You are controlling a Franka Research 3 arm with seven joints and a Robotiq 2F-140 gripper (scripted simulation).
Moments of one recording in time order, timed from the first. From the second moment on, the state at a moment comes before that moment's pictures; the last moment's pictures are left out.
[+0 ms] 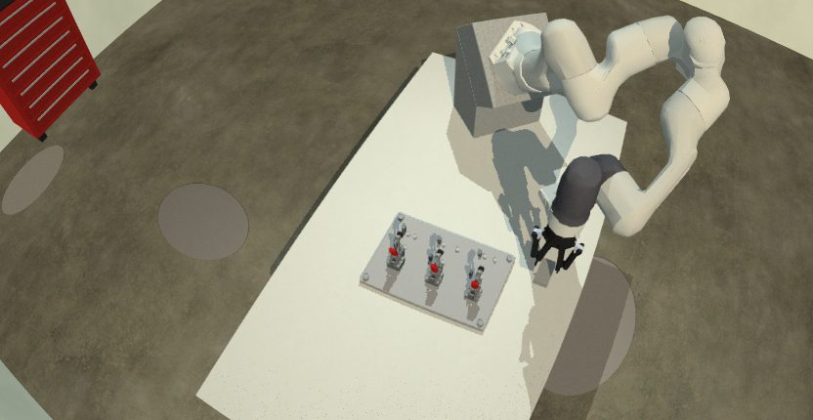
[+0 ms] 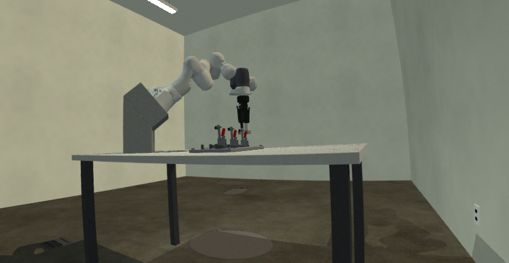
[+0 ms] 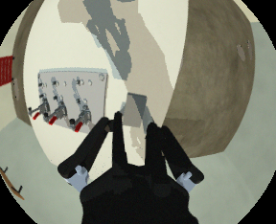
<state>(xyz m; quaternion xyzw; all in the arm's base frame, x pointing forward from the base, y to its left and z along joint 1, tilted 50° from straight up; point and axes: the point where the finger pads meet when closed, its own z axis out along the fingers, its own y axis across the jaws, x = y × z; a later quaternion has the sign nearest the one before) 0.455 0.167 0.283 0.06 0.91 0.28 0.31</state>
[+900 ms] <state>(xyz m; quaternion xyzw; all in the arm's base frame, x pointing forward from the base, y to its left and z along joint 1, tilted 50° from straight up) 0.464 0.072 0.221 0.12 0.90 0.29 0.29</state>
